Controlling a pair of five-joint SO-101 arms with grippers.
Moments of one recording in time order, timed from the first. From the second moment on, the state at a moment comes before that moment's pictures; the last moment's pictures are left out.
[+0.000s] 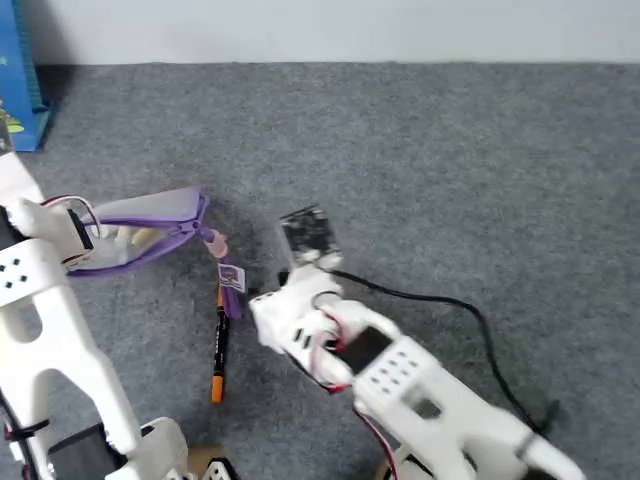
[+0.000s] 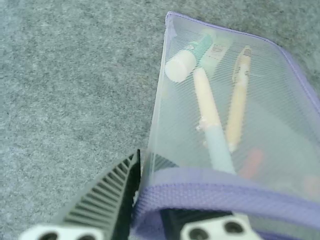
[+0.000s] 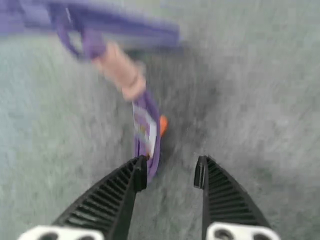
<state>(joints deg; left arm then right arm) -31.4 -17.3 7.6 92.8 8.0 -46.5 -32.1 58.2 24.8 -19.6</state>
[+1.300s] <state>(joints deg) -32.7 -17.2 7.6 92.8 8.0 -48.4 11.8 25.8 38.1 -22.9</state>
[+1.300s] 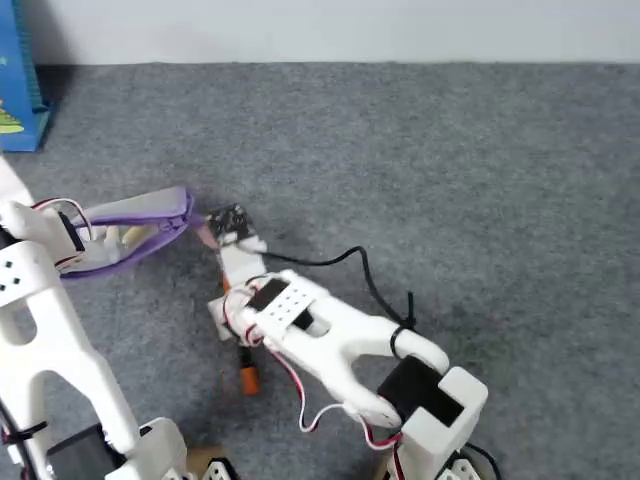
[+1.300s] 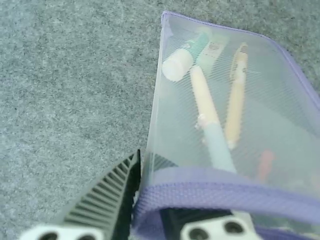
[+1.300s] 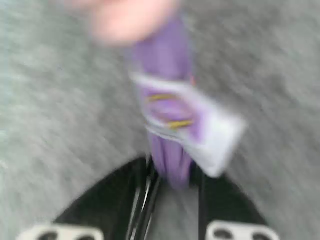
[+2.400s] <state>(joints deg) -32.7 -17.2 7.6 92.4 8.0 -32.2 11.7 23.8 57.9 -17.0</state>
